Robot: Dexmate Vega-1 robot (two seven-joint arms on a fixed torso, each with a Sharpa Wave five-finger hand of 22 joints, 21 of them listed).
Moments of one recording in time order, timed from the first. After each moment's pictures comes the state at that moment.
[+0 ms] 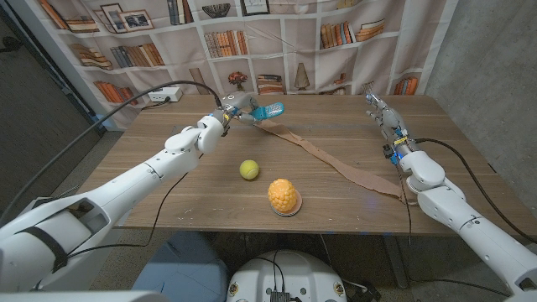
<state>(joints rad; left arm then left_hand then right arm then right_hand) 0.52 0.69 0.76 -1.53 0.63 0.13 0.17 1.08 -0.03 0.36 -0.17 0.20 0.83 0.03 0.36 0.22 0.86 -0.04 0.48 0.31 0.43 -0.17 0.34 0.34 0.21 0.05 0.23 0.18 -0.97 -0.68 -0.29 -1.43 0.48 0.43 -0.06 0.26 0.02 0.30 -0.16 0.18 0.17 -0.04 0.21 0.18 0.11 -0.03 0.21 0.19 -0.14 -0.03 0.20 0.19 0.03 0.13 0.18 0.17</state>
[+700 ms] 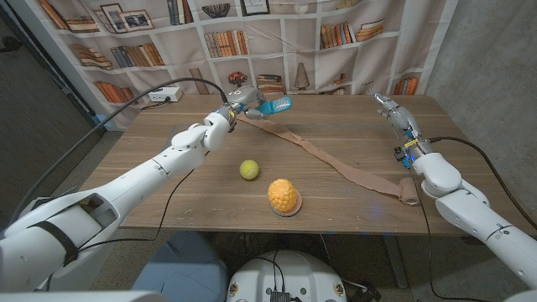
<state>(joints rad) 0.49 0.65 0.77 -1.50 0.63 0.09 0.23 1.08 -0.03 0.35 -0.17 0.20 0.83 0.02 0.37 0.21 0.86 -0.04 0.50 0.31 0.43 -0.17 0.33 0.34 0.23 0.07 0.23 0.18 -1.10 -0.79 -0.20 -1.60 0.38 0.38 -0.16 0.30 0.01 0.31 -0.17 0.18 0.16 -0.05 0.21 0.18 0.10 -0.04 0.20 0.19 -0.12 -0.02 0.20 0.19 0.02 0.16 0.18 0.17</state>
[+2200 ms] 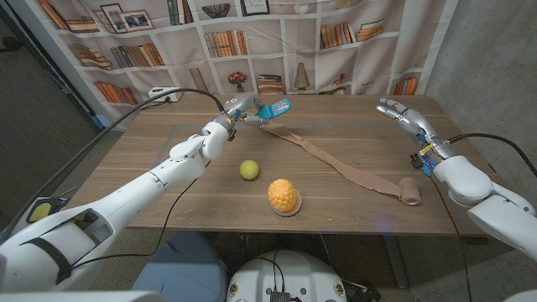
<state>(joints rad) 0.58 0.66 0.73 -1.58 0.54 0.13 0.25 1.08 -0.03 0.34 -0.16 0.20 0.83 0.03 0.37 0.21 0.85 -0.05 0.51 0.31 0.47 -0.14 0.33 0.36 0.29 0.14 0.25 0.19 -1.35 -0.92 -0.01 -1.85 0.28 0.25 -0.19 0.38 0.00 0.33 -0.17 0.18 0.17 -0.05 0.20 0.18 0.11 -0.04 0.20 0.19 -0.08 -0.03 0.22 0.19 0.05 0.15 0.19 0.17</state>
